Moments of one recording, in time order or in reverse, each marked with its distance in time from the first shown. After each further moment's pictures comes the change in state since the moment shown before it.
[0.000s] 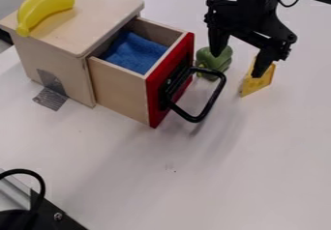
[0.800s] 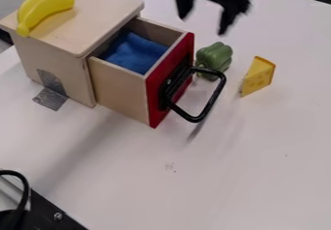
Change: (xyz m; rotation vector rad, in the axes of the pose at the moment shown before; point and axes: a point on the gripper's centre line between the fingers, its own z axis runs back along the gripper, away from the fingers) arm 0.016 0.086 0.027 0.017 -0.012 0.094
